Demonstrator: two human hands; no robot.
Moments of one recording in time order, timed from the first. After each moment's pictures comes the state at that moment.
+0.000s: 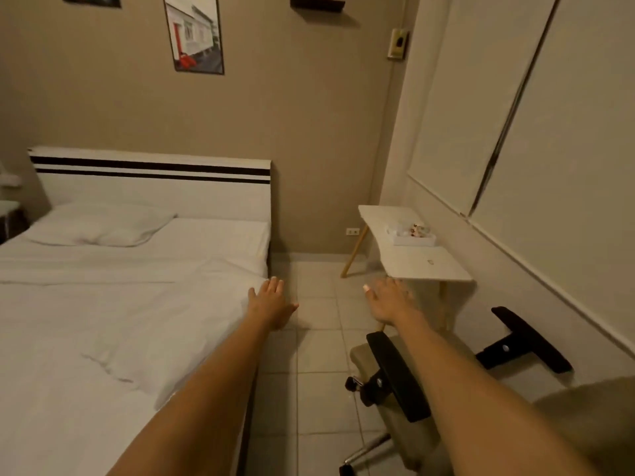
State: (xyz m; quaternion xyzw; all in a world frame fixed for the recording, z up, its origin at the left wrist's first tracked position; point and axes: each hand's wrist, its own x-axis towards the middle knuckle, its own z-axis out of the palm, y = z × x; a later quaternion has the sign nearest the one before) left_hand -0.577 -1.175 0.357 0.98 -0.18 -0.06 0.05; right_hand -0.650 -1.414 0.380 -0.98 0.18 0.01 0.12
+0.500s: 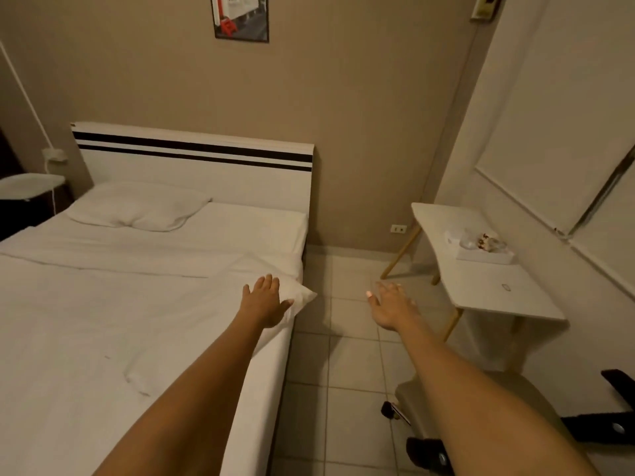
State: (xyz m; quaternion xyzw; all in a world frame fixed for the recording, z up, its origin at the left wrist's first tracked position) left_hand -0.371 -1.118 0.320 0.99 -0.11 -0.11 0.03; right_hand -0.418 -1.379 0.330 -0.98 0.13 0.08 0.12
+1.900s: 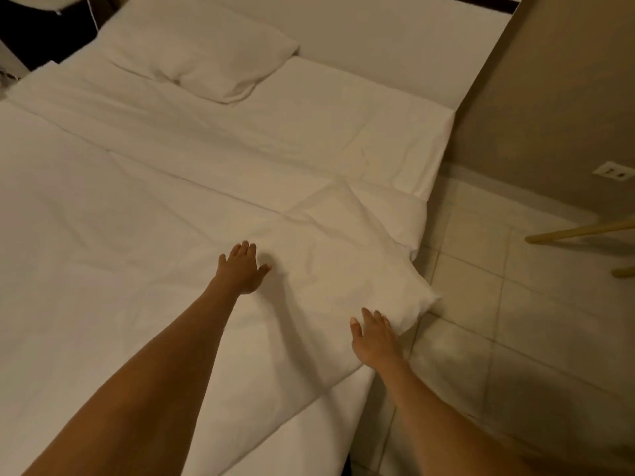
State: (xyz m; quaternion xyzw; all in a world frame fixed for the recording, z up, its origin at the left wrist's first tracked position) left_hand 0.041 -0.893 0.005 0.95 0.11 -0.28 0.06; right_hand -0.022 -1.172 -0.028 -0.91 0.08 0.34 0.21
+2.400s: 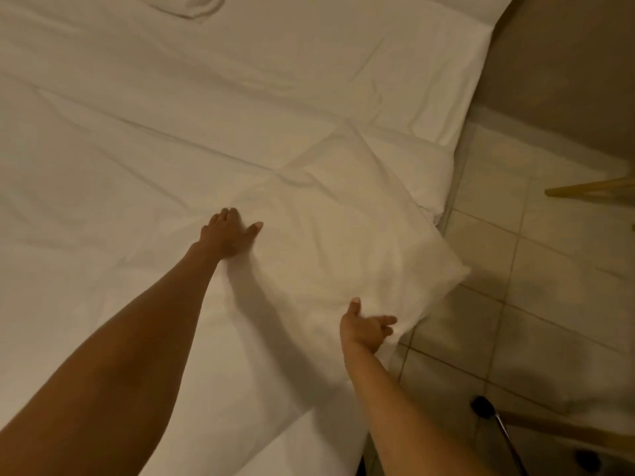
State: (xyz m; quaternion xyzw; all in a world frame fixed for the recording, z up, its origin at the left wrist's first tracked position) left_hand 0.102 -0.848 -0.102 0.93 0.17 -0.27 0.16; right_hand -0.012 -1.096 -0.103 -0.73 0.52 0.21 0.40
